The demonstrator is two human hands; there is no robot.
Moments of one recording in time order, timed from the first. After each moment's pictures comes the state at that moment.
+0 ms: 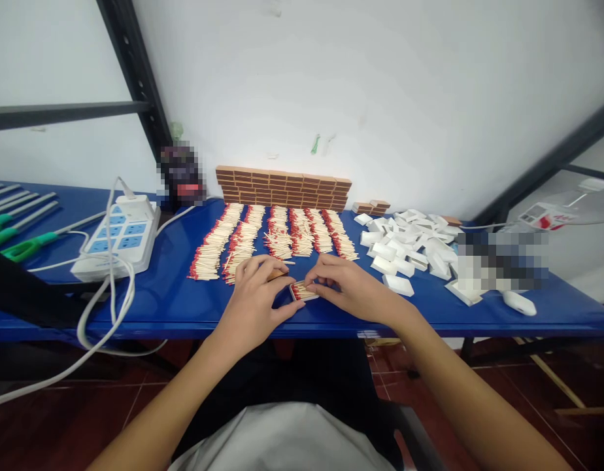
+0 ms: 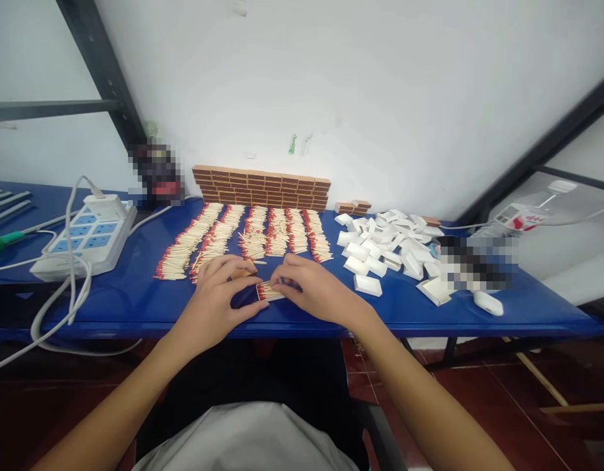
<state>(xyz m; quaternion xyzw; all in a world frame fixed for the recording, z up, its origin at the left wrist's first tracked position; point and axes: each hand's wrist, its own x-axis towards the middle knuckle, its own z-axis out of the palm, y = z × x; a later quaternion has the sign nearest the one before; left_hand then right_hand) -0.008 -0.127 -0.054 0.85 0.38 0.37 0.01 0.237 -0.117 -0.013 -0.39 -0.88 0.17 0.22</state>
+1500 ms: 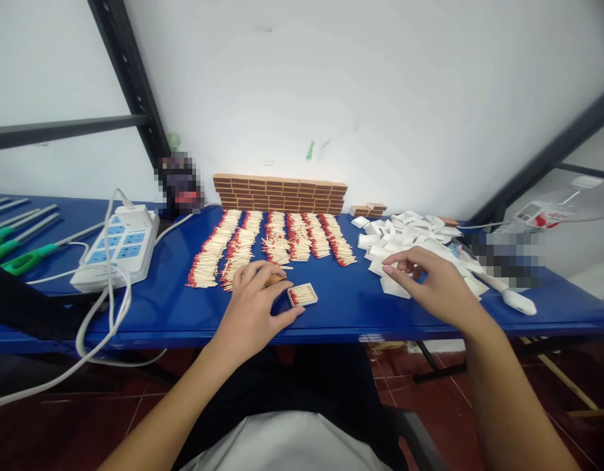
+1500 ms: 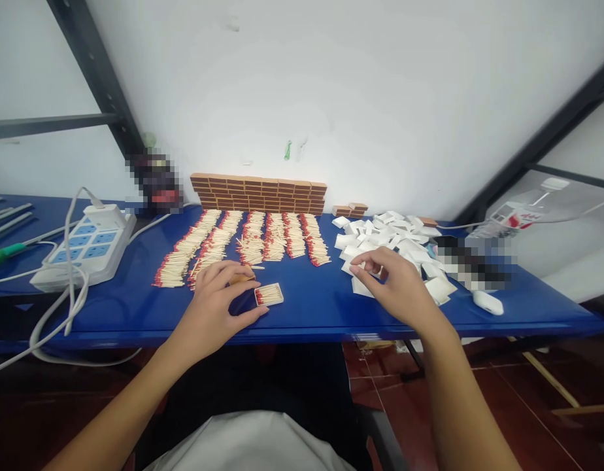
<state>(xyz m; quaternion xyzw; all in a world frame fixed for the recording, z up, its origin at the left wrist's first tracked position) -0.006 -0.128 -0.051 0.84 0.39 0.37 0.01 0.349 -0.141 -0.007 -0.59 -0.74 0.02 0.33</state>
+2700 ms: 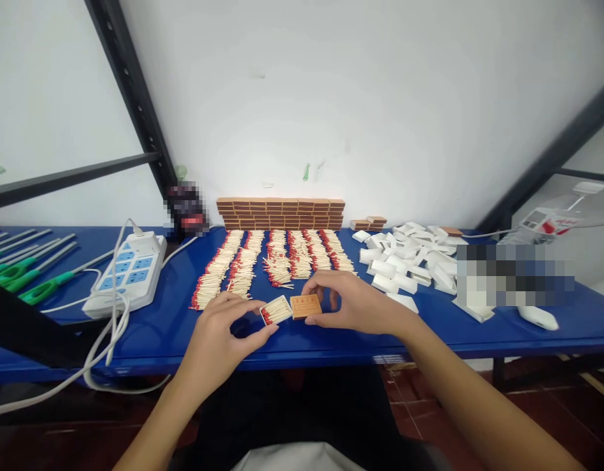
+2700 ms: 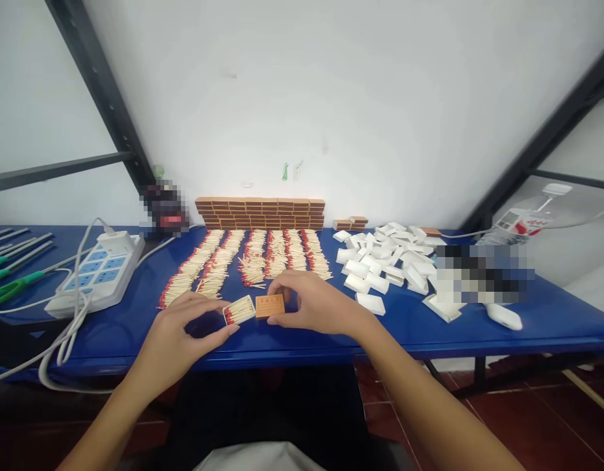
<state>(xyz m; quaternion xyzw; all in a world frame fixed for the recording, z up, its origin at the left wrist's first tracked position) -0.054 -0.135 -0.039 0.80 0.43 0.41 0.09 0.239 -0.109 0.012 -0.39 -0.87 0.22 0.23</state>
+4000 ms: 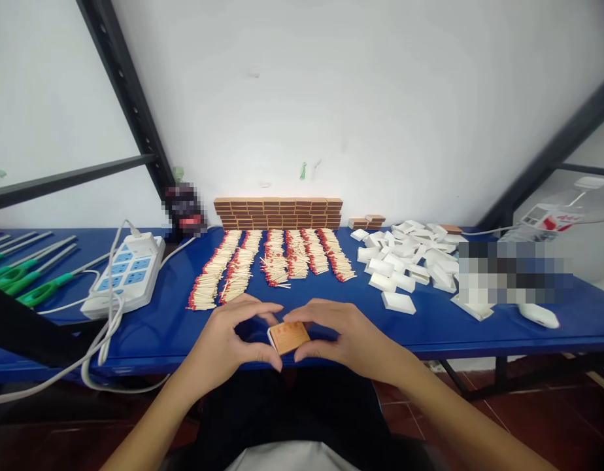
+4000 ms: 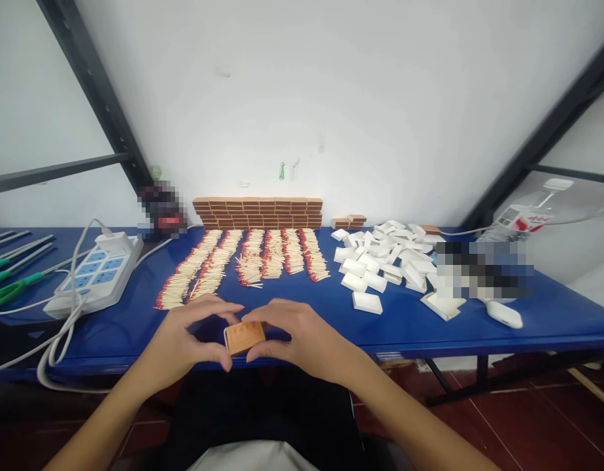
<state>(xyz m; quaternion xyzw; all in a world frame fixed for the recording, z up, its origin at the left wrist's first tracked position) -0.043 -0.135 -0.027 0.81 0.34 0.40 0.27 0.221 -0.150 -0.020 -0.32 -0.85 0.26 0.34</state>
